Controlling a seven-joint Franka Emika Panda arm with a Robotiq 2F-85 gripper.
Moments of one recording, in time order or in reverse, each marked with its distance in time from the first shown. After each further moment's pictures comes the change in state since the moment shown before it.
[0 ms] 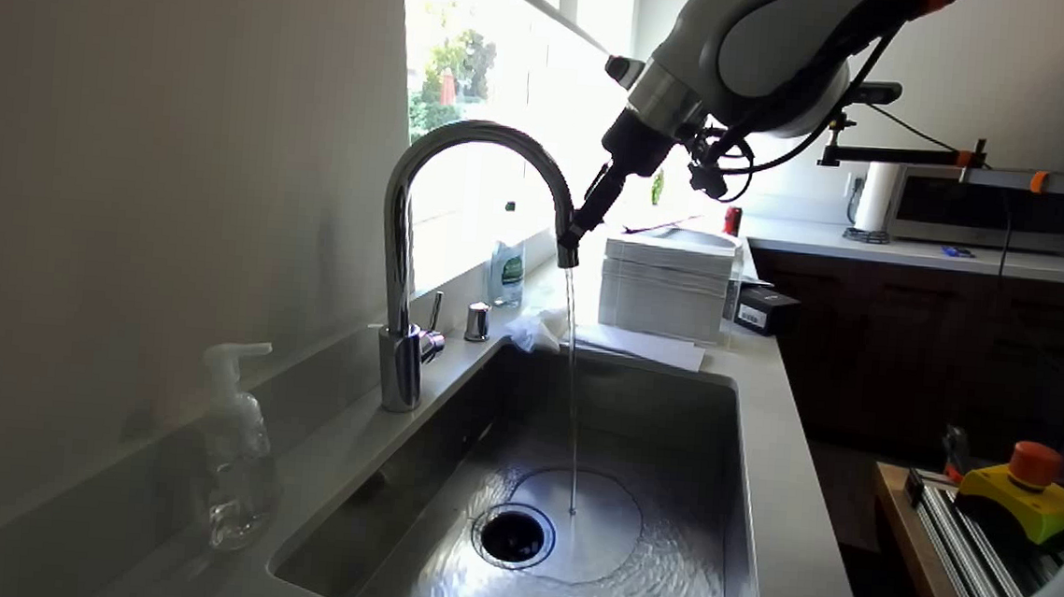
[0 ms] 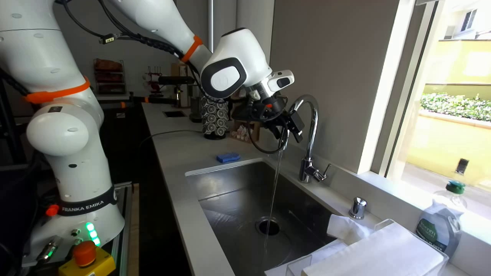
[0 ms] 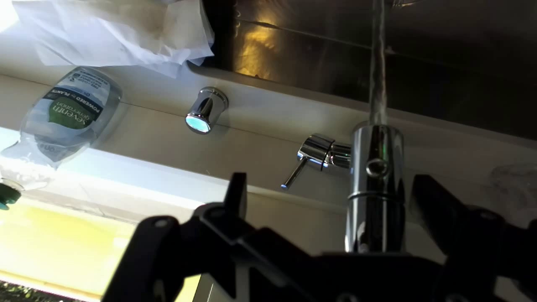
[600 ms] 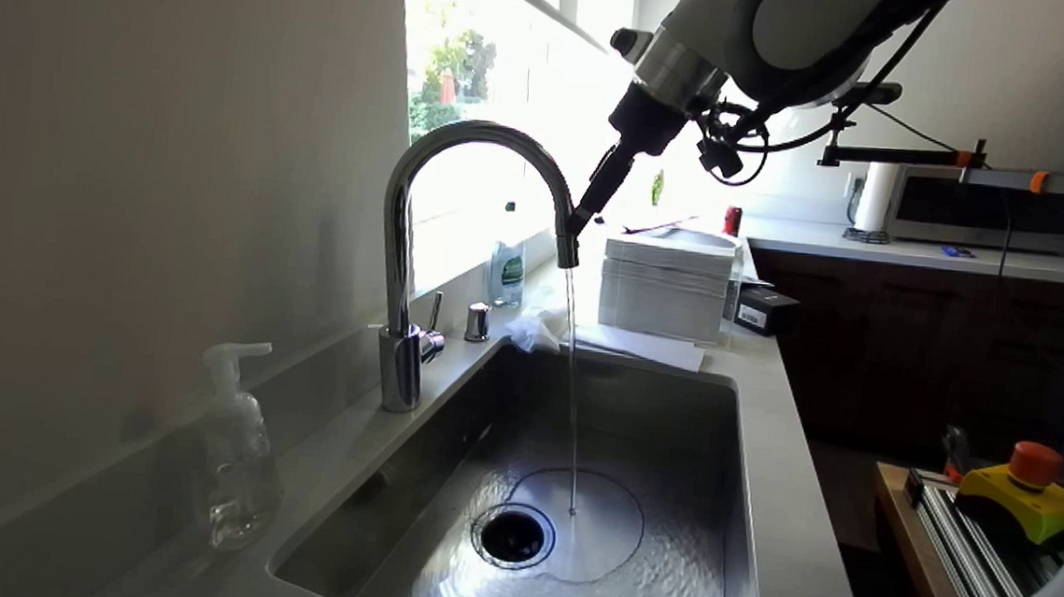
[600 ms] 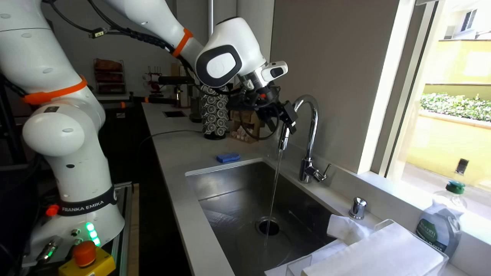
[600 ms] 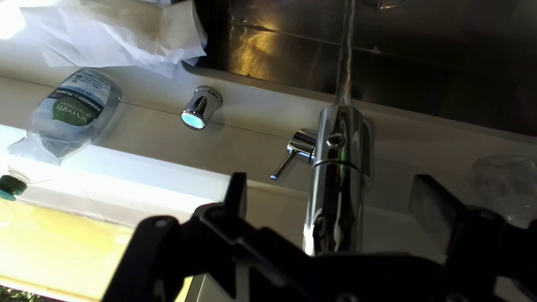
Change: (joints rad) arm -0.060 -0.083 0.086 -0.013 -0.082 -0.086 0.115
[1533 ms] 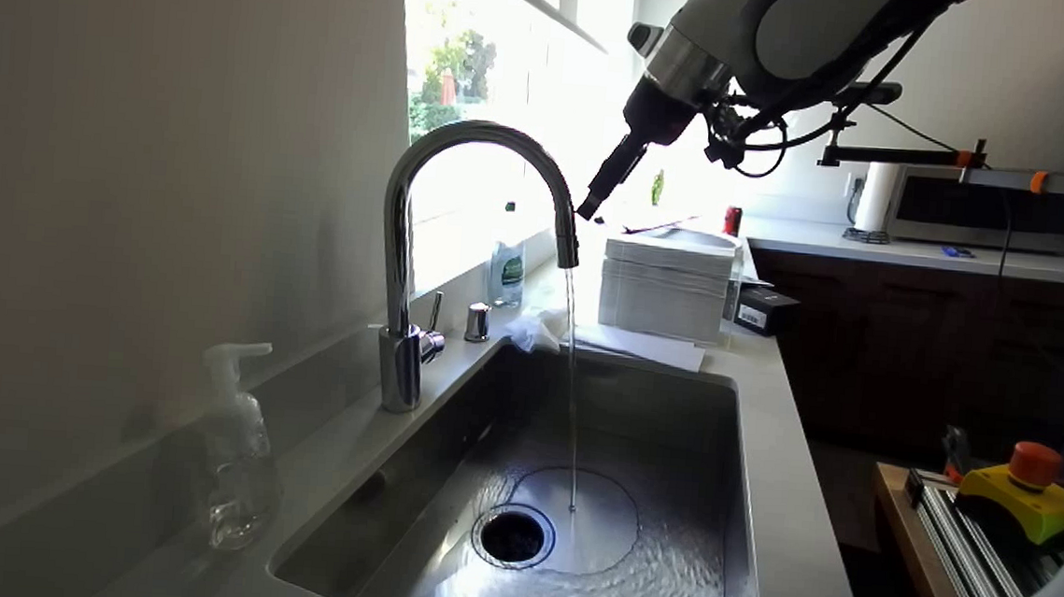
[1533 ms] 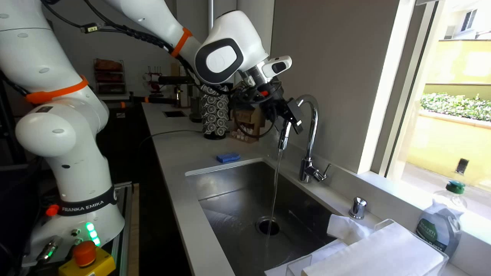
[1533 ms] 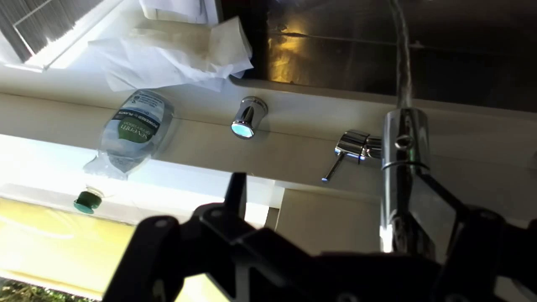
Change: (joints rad) arm -0.114 -0.013 0.047 0.014 -0.093 -0.009 0.136
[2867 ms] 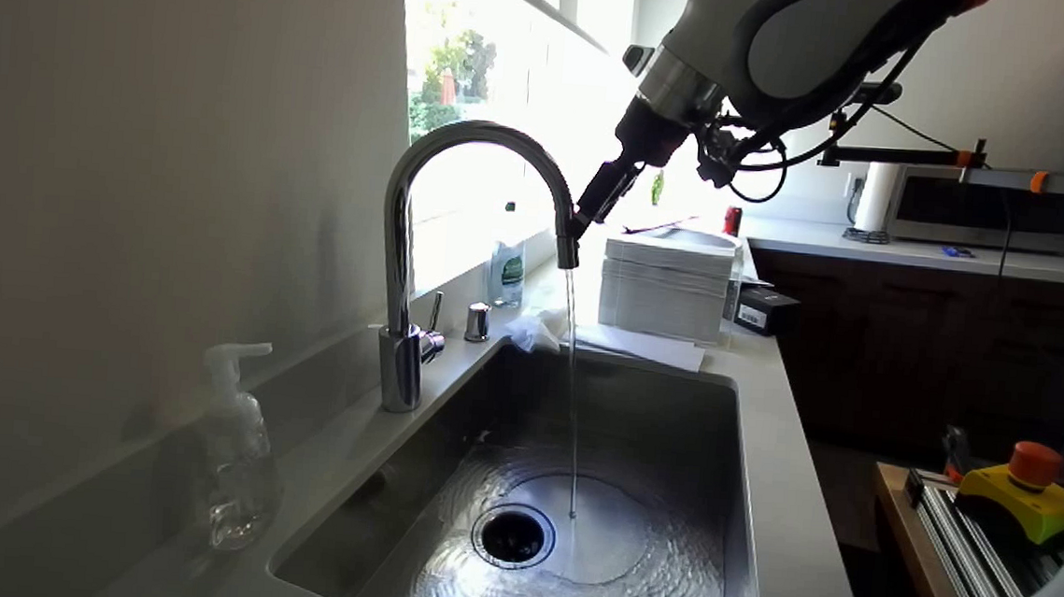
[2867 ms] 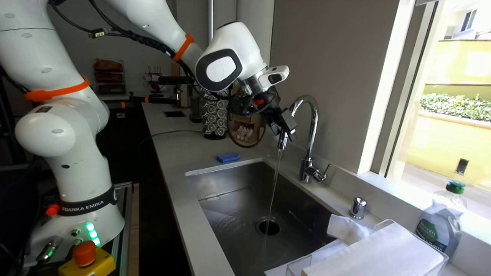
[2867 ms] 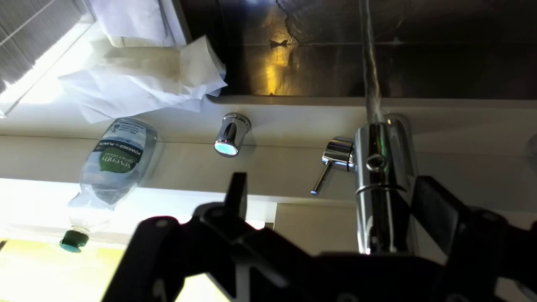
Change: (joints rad) arm -0.011 0.035 0.039 -0.026 0.051 0.038 0.086
